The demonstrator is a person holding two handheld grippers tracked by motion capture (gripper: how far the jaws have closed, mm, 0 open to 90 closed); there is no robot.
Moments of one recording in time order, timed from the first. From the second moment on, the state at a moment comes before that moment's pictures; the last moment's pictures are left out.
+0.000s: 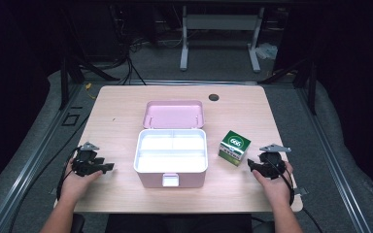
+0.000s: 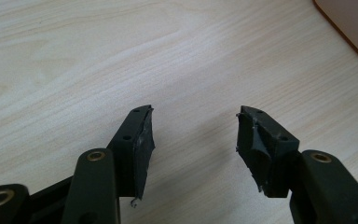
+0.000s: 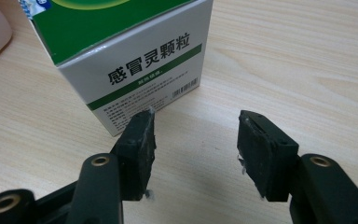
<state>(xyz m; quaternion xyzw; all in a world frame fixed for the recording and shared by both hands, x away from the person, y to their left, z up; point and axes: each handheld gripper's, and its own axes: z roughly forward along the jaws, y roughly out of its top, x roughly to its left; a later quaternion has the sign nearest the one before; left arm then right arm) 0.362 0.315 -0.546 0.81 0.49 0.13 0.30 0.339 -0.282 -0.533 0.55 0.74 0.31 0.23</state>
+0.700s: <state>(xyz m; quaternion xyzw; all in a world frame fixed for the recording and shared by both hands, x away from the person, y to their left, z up) 0.363 0.316 -0.546 0.81 0.50 0.12 0.30 0.339 -0.287 -0.535 0.56 0.73 0.32 0.22</state>
